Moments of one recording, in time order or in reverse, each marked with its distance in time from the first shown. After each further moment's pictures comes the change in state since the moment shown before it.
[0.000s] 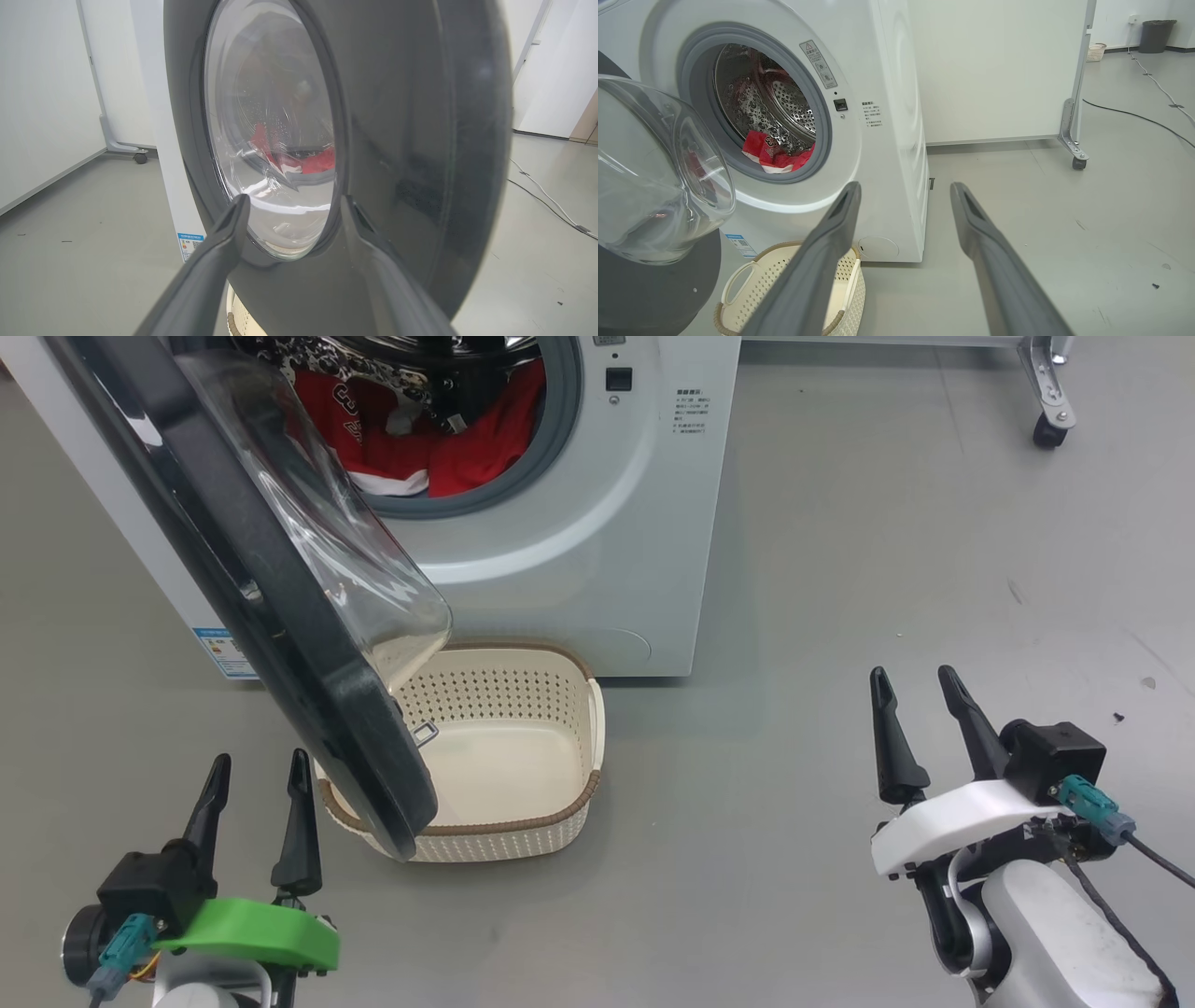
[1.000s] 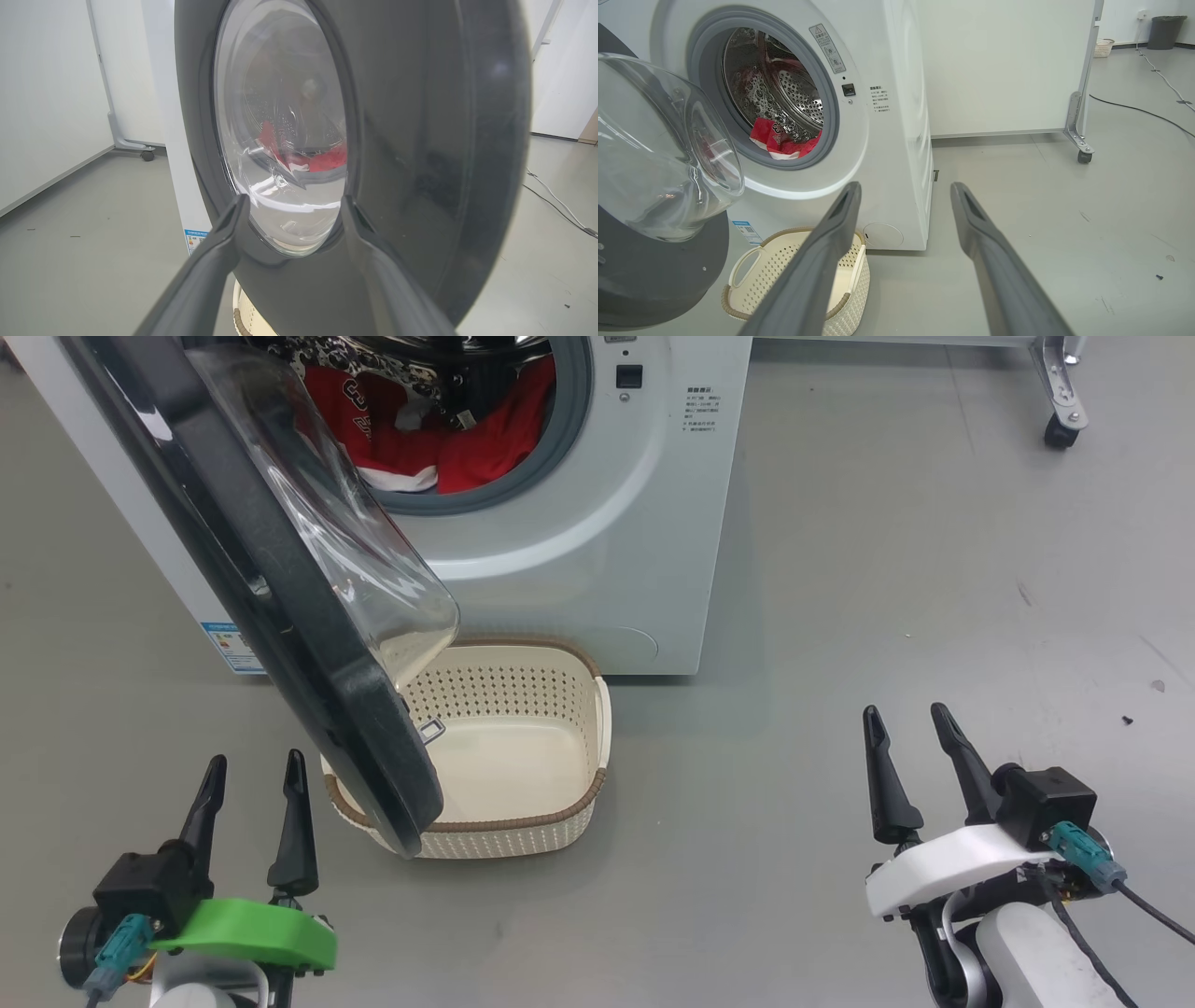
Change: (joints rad) left arm 0.000 -0.002 0.009 0.004 0.001 -0.008 0.000; right arm 0.106 0.063 -0.083 -0.039 -0.114 0.046 0.000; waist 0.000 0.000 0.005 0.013
